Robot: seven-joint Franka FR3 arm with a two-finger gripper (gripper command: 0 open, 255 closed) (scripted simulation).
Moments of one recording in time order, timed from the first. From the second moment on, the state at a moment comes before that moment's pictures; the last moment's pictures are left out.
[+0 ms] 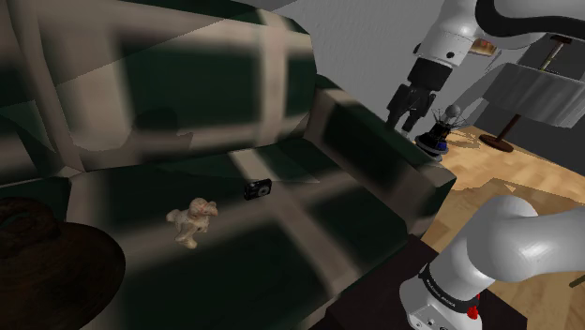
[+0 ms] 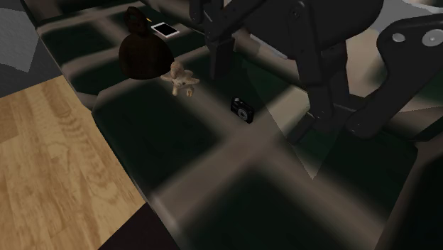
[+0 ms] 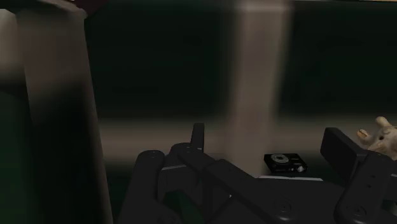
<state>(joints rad) 0.01 -0.81 -0.01 -2.37 0.12 1.55 0.14</state>
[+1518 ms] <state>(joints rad) 0.23 -0.09 -0.09 -2.21 0.06 2.08 -0.65</state>
